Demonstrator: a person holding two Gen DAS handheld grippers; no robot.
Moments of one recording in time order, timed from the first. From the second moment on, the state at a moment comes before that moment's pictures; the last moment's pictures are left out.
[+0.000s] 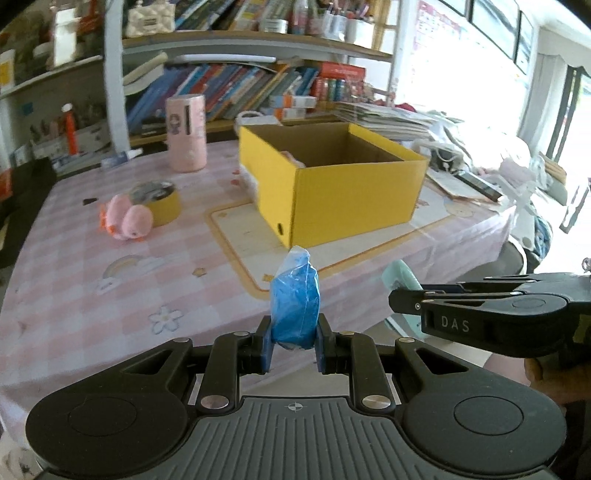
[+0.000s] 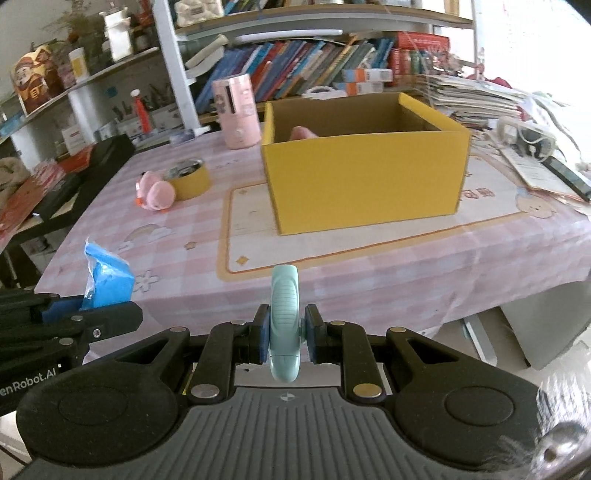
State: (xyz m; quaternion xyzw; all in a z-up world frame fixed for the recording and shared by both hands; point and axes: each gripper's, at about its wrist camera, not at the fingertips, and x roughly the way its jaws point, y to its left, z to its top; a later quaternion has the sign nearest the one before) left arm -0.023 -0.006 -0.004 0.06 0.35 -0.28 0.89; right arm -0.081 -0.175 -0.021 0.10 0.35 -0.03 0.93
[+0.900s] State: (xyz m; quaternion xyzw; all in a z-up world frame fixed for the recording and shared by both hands) left arm 0.026 -0.068 0.017 0.06 0.29 -0.29 0.91; right arm -0.038 -0.242 -0.005 0.09 0.32 -0.06 0.94
